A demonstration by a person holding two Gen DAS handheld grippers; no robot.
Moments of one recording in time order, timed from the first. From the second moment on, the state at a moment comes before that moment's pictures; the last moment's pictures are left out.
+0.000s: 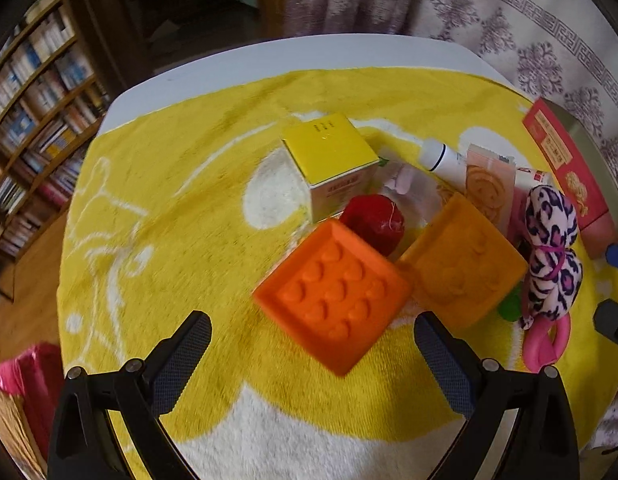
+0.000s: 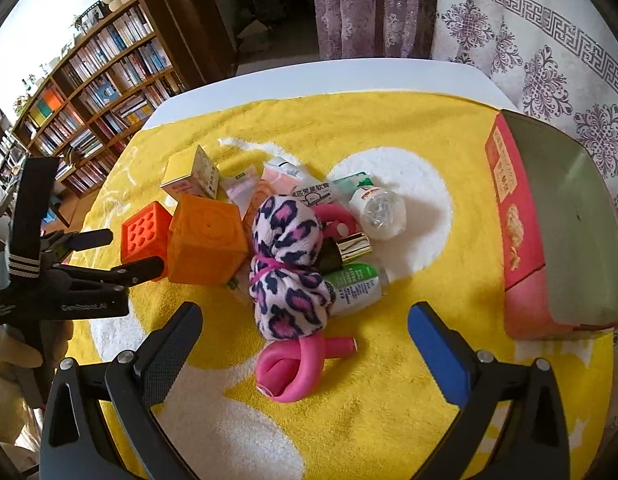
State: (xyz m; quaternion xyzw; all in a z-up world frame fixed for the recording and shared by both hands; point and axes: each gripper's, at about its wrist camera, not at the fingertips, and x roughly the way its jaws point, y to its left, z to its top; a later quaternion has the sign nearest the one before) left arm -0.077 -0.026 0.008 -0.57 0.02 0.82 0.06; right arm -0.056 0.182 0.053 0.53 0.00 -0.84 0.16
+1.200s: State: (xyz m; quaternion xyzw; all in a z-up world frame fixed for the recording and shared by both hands) left arm -0.057 -0.054 0.019 -0.57 -0.07 0.82 0.06; right arm -0.078 0.160 0.029 0.56 0.01 -0.81 0.16
